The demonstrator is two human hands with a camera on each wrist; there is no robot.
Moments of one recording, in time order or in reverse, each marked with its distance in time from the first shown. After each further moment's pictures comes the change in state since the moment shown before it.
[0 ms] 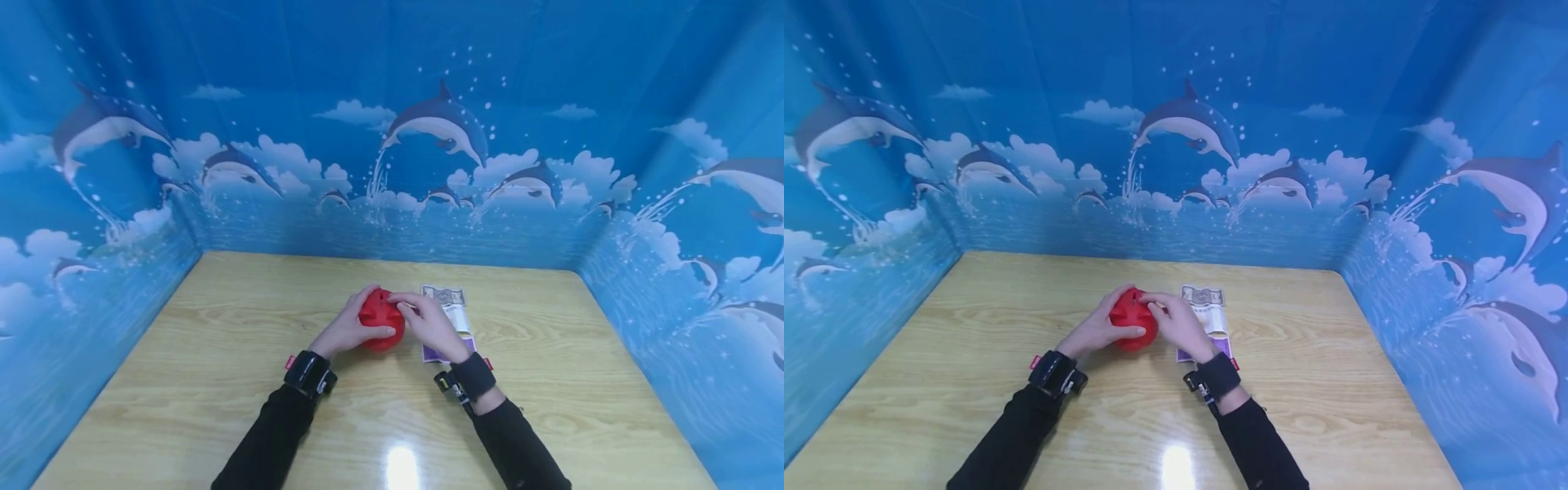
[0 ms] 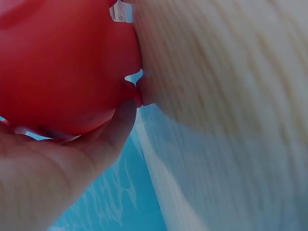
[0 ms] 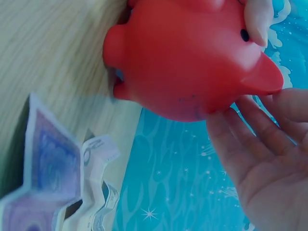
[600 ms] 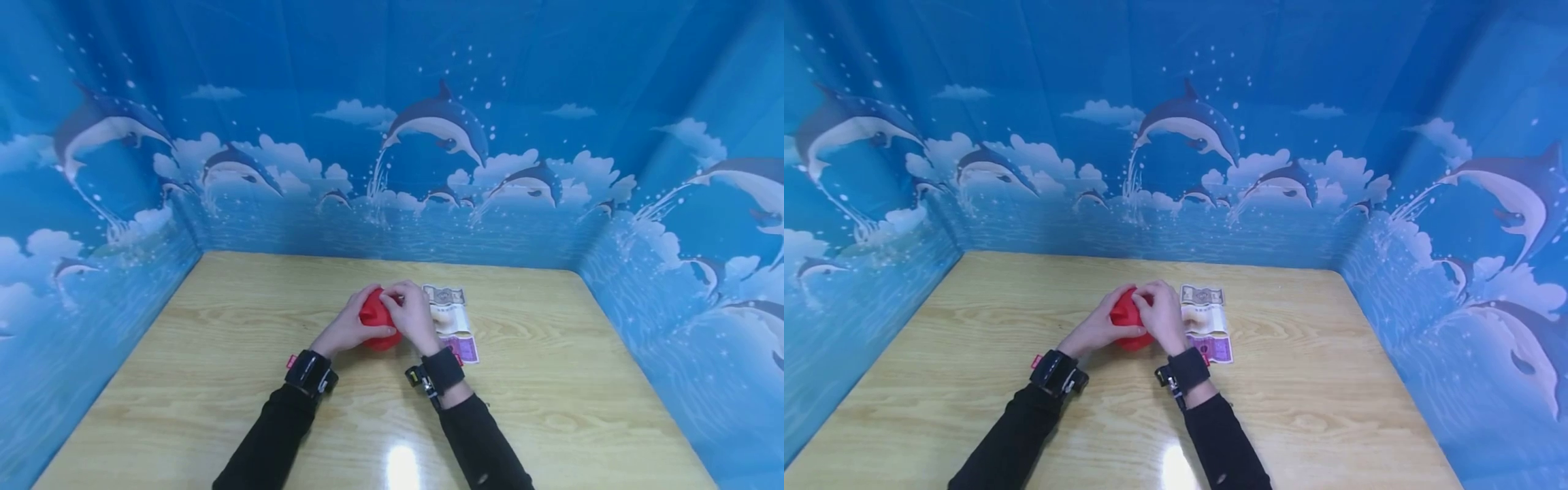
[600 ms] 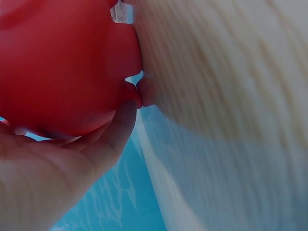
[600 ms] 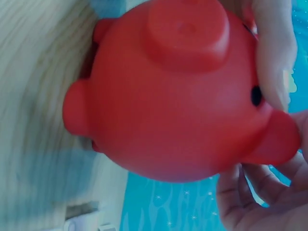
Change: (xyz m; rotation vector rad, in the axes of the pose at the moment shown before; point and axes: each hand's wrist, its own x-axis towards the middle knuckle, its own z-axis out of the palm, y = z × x) left_hand 0.001 -0.001 0.002 0.036 0.002 0.017; right_hand 0.025 -0.015 0.032 -0.121 0.280 0.080
